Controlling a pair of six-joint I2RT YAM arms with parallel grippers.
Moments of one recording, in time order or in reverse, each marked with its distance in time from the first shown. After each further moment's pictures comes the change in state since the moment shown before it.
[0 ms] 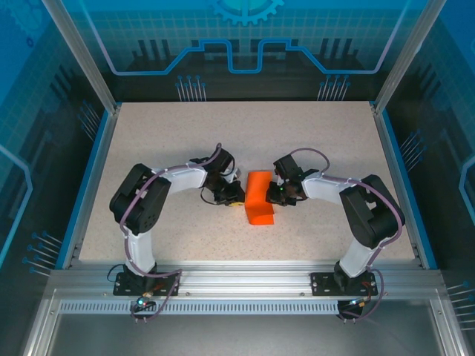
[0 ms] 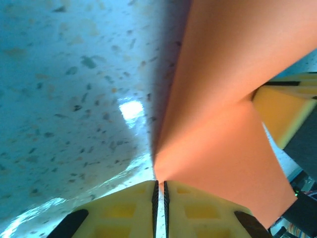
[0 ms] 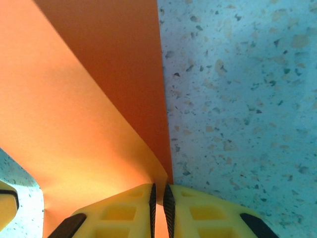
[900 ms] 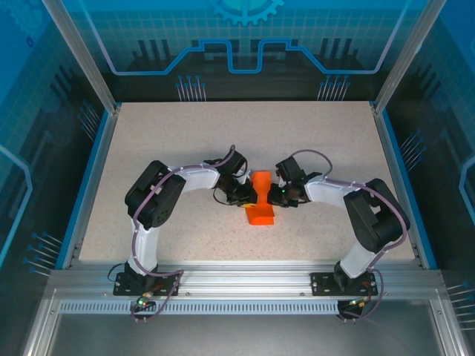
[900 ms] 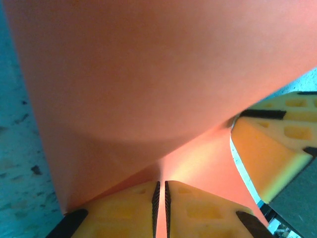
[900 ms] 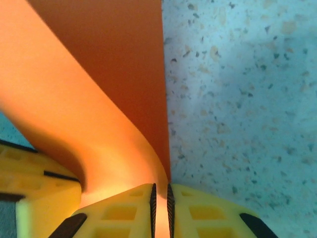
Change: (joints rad) left arm -0.068 0.123 0.081 0.077 0.035 -0.029; right arm 0.000 -0.064 -0.056 0.031 -0.004 -0.022
